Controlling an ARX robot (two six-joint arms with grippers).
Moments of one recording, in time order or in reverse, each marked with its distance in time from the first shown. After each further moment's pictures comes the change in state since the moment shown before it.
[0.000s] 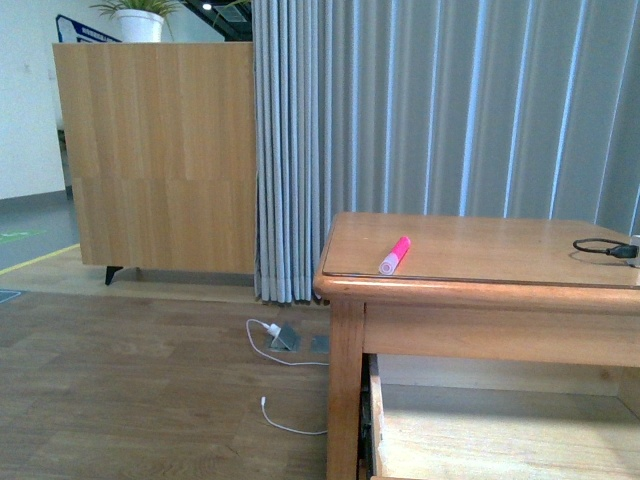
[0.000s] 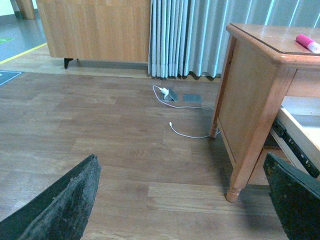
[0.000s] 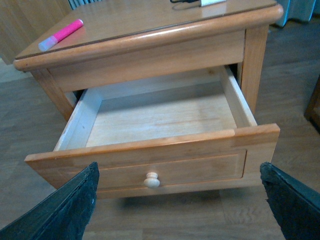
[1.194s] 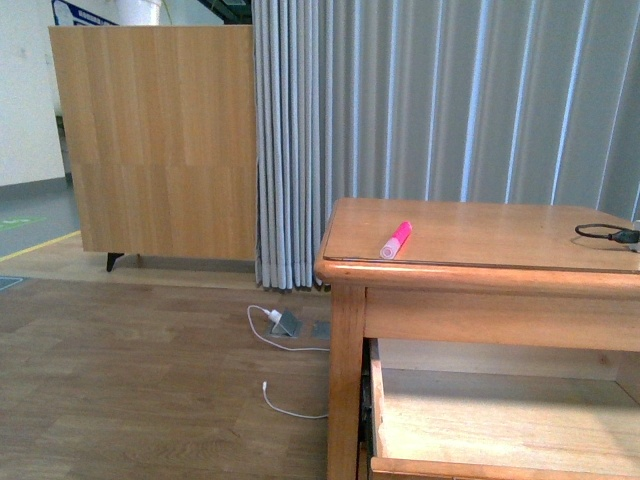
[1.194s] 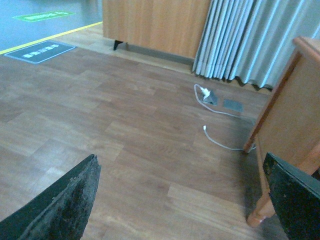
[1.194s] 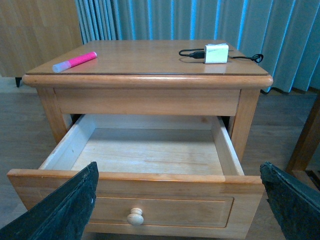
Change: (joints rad) left arm -0.120 0.388 0.093 0.233 -0.351 -0.130; right arm 0.093 -0.135 -0.116 0.180 0.100 -0.126
